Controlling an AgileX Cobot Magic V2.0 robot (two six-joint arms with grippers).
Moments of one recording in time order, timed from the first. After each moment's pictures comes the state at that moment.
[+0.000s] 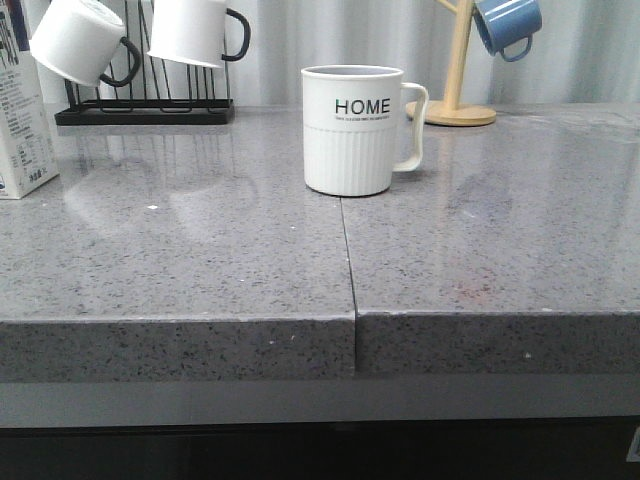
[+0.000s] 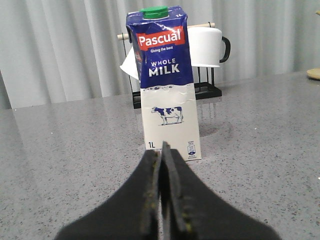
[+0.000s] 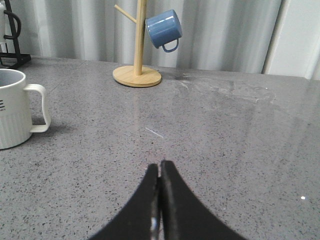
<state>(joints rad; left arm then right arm) -0.11 0.00 -0.01 0.07 0.01 -0.04 0.04 0.20 -0.26 -0.07 0.19 0.02</state>
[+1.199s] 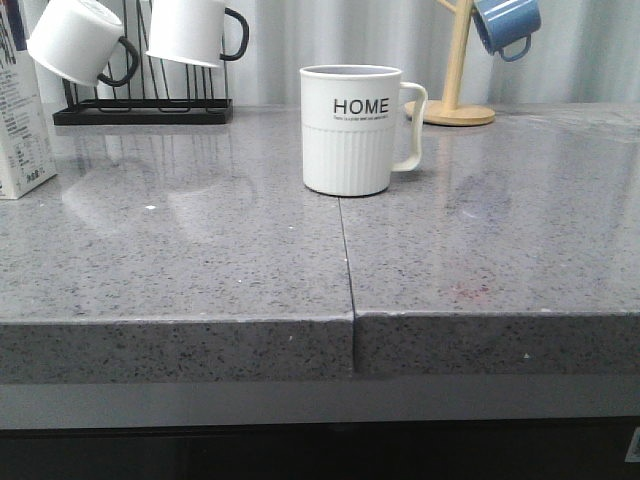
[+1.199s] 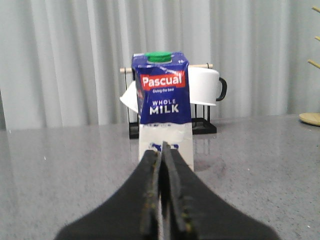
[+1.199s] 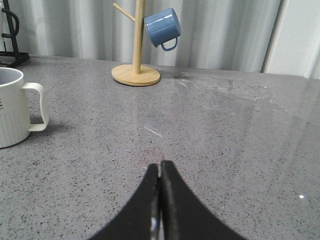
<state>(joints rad) -0.11 0.00 -0.01 -0.03 -0.09 -0.04 0.04 0.20 -0.26 -0.07 0.20 0.02</state>
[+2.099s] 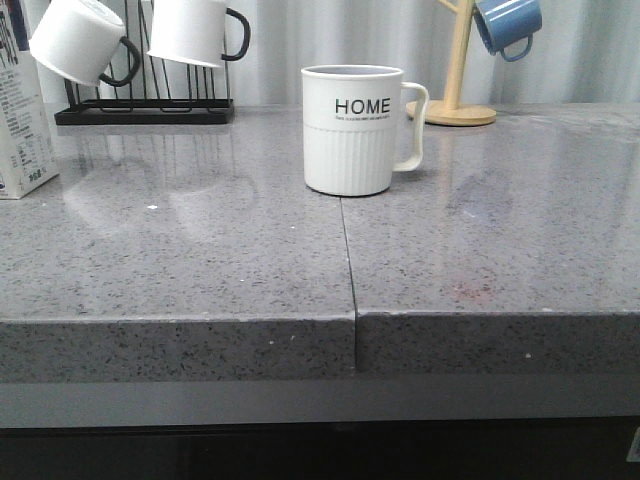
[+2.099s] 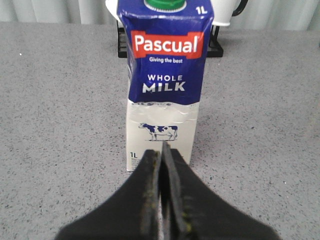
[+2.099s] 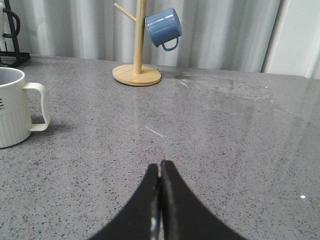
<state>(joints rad) -0.11 0.74 -0.53 -0.10 0.16 -0.04 0.04 0.20 -0.26 -0.07 0.20 0.02</state>
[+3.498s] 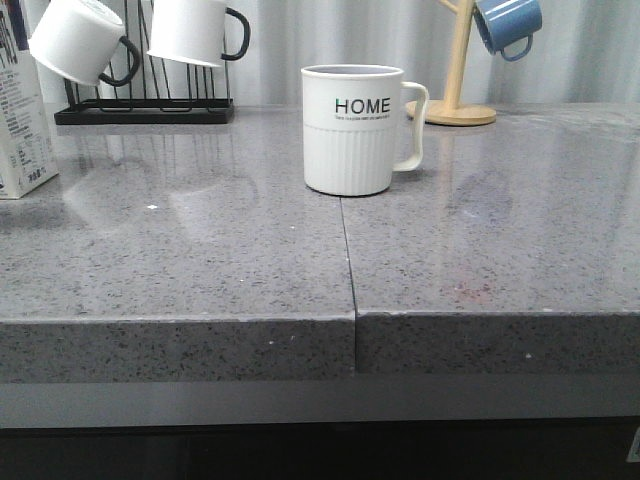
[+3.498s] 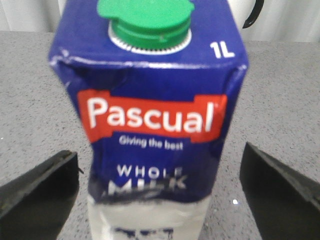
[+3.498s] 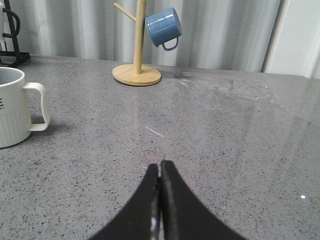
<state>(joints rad) -0.15 1.25 -0.70 -0.13 -0.19 -0.04 0.04 0.20 -0.26 -0.07 0.20 0.02</state>
